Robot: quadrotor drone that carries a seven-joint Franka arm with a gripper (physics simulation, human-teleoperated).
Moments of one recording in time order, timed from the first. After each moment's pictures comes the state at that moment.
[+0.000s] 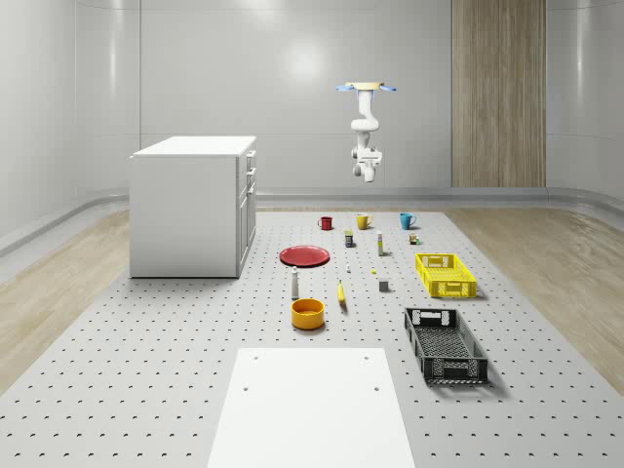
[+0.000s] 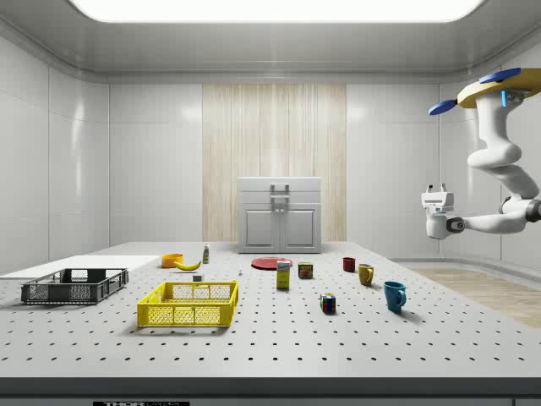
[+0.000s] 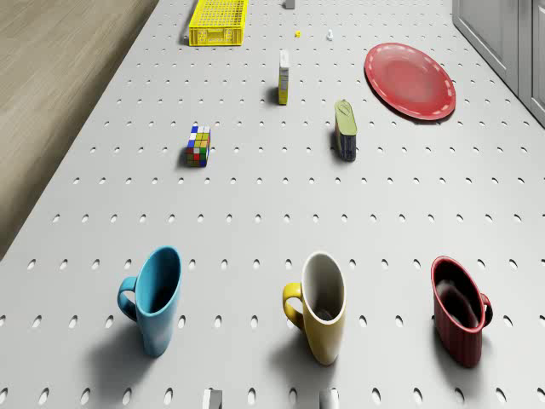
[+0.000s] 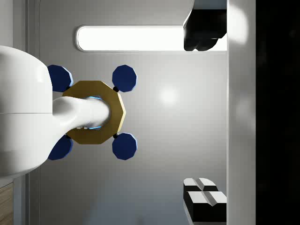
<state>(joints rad) 0.00 -0.79 0.00 -2.34 0.00 1.55 0.79</state>
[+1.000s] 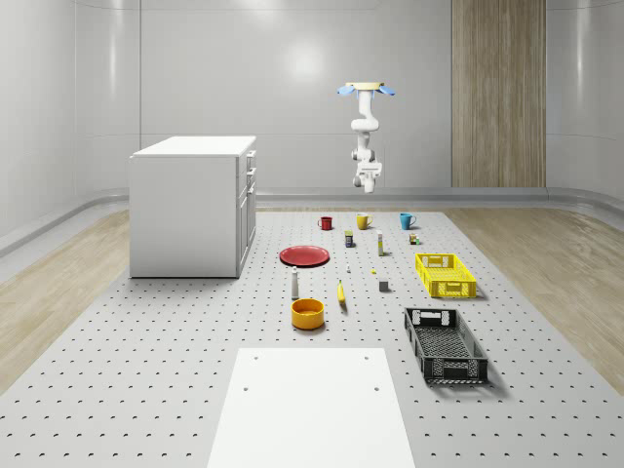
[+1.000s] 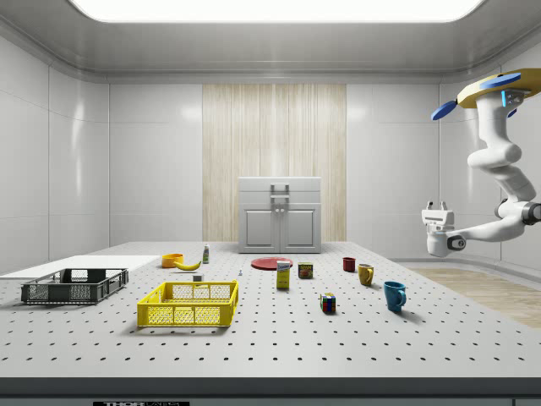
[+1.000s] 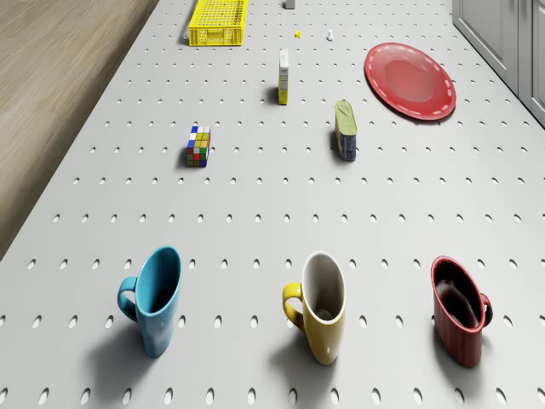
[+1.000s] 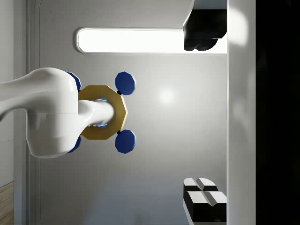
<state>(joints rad) -0.01 -0.70 0.00 -2.05 0.00 1.36 0.78</state>
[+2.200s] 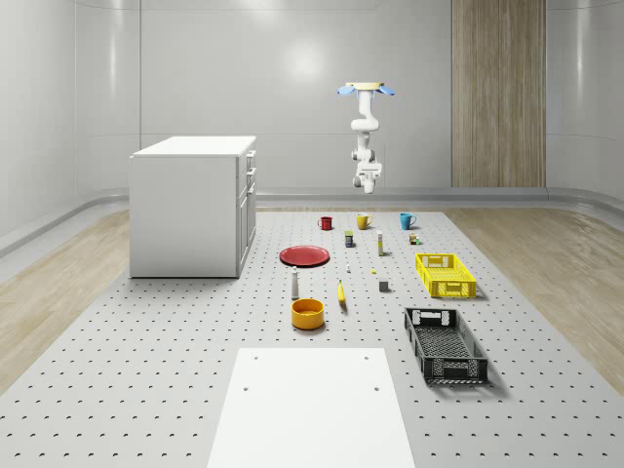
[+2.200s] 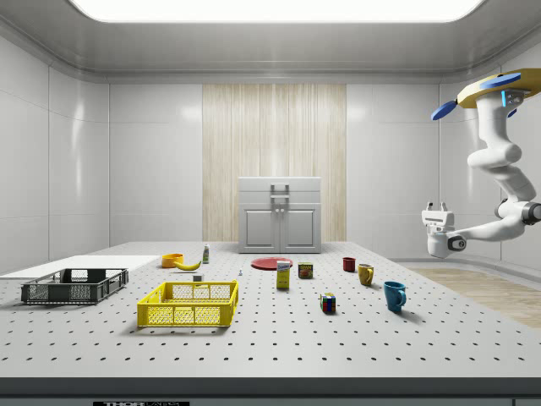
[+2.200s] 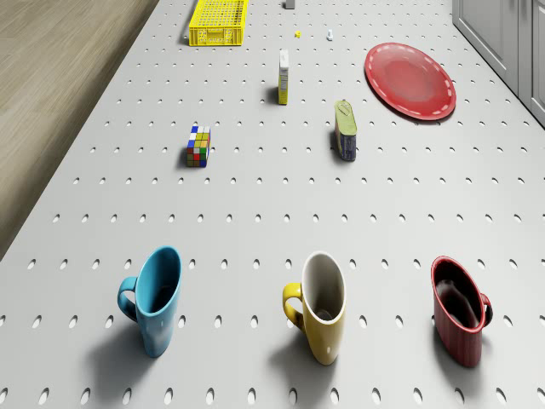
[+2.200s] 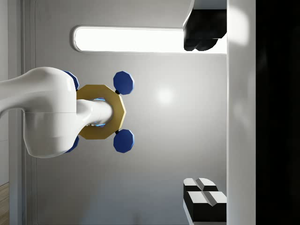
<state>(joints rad) -0.01 -0.71 0.01 -2.05 0.00 1.37 0.78</state>
